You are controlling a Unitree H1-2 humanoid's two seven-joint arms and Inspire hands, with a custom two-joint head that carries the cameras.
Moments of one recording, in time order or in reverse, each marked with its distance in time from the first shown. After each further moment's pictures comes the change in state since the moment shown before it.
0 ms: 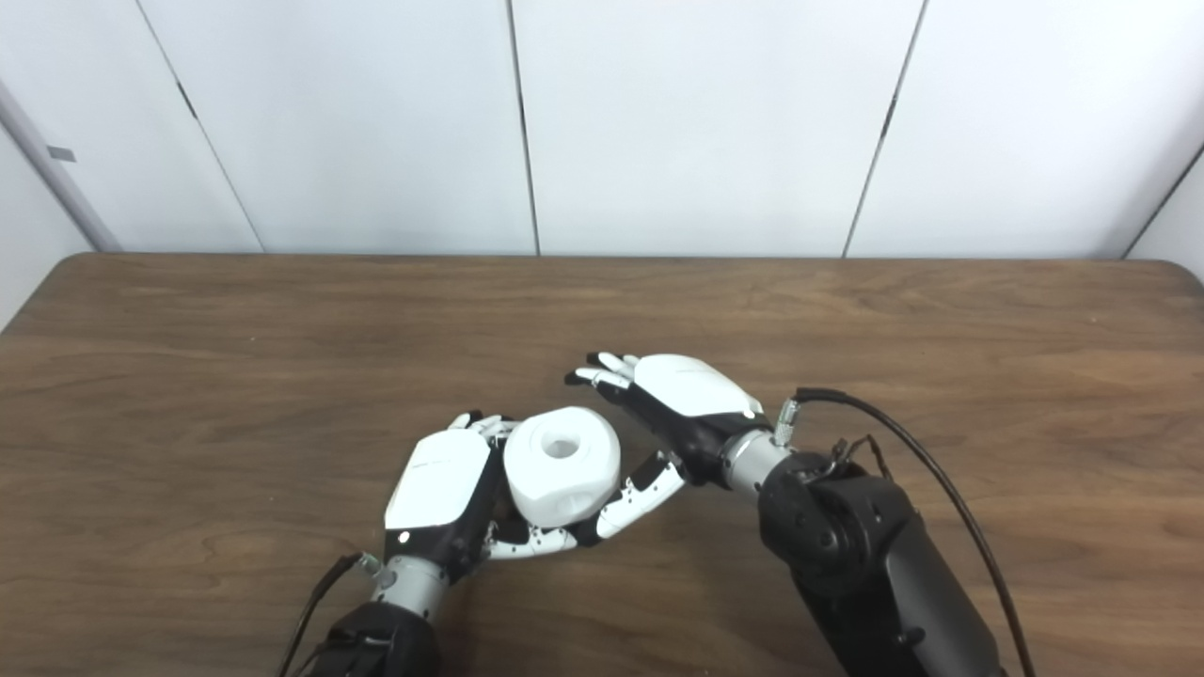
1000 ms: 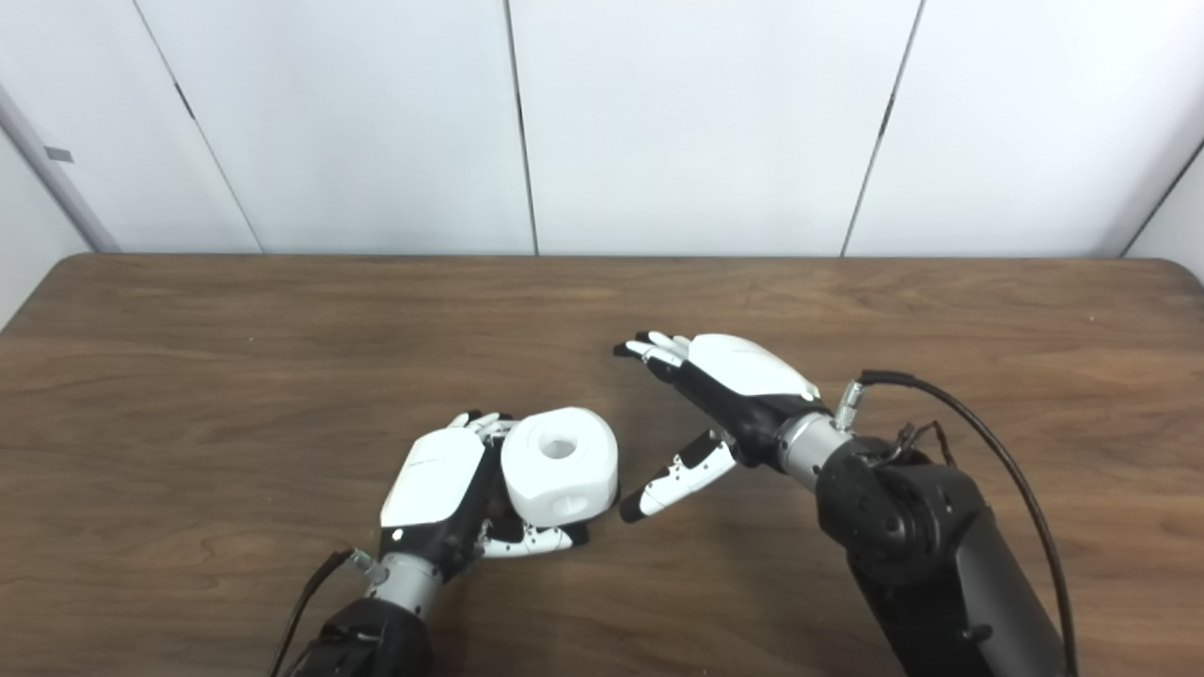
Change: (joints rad) left arm -0.003 0.010 0.033 -0.001 -0.057 -0.017 -0.018; right arm 0.000 -0.068 -0.078 -0.062 0.053 0.033 0.037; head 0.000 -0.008
